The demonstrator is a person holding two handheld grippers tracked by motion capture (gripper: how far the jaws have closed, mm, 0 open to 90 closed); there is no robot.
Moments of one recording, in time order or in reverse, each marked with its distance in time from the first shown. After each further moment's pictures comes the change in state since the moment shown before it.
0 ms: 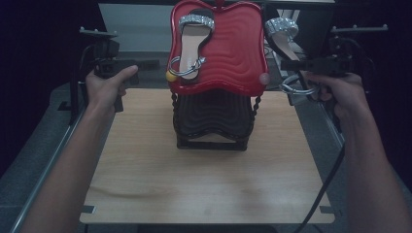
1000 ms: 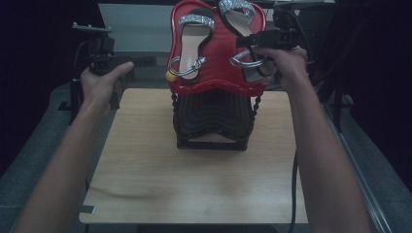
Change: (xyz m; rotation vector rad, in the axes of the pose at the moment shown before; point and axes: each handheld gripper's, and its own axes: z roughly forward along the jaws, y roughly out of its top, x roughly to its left) left arm -0.001 0.006 -0.008 -0.012 -0.002 0.001; right arm 0.051 0.053 0.101 0.027 -0.123 0.062
